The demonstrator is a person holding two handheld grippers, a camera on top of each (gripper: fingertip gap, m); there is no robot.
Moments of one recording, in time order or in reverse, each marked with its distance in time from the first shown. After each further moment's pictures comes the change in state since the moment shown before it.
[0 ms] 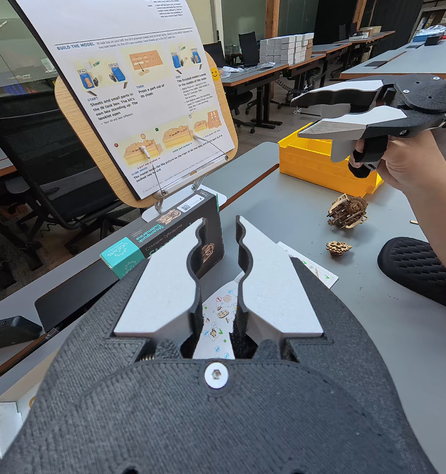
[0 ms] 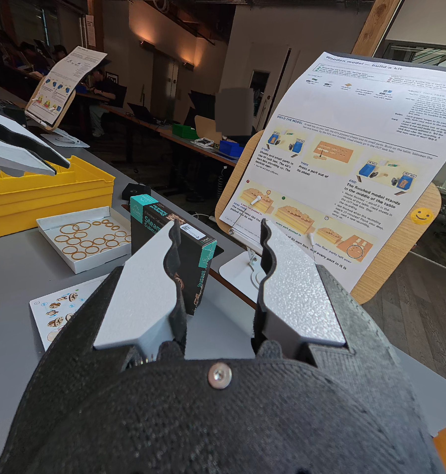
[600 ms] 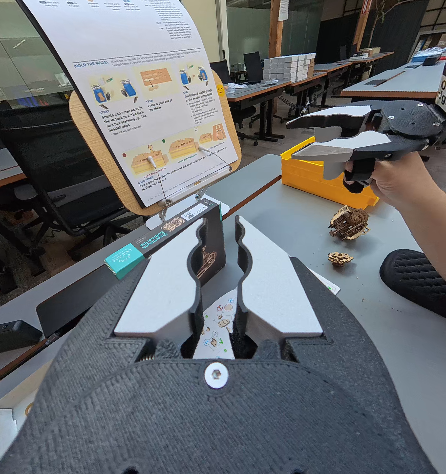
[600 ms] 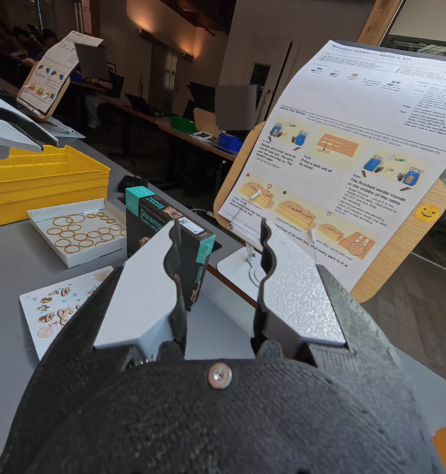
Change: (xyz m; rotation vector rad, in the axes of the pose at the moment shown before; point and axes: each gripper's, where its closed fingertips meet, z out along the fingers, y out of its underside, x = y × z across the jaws) left arm -0.003 -0.008 -0.002 0.049 -0.020 -0.011; right arm -0.001 0.011 0.007 -0.022 0.002 -0.019
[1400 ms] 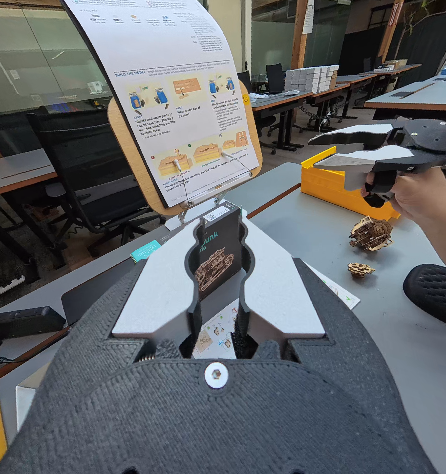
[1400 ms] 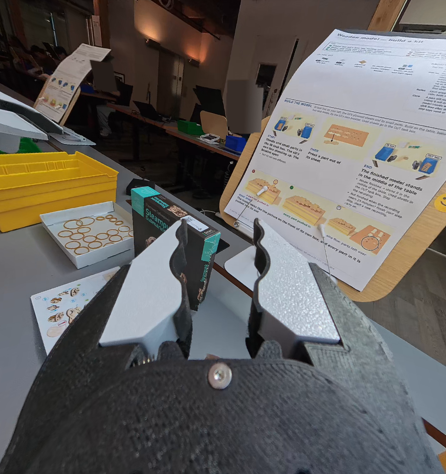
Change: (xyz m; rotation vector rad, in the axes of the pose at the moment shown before) left arm -0.023 -0.003 -0.009 0.034 -0.079 -0.021; right arm -0.001 0.008 0.002 0.008 -0.027 0.047
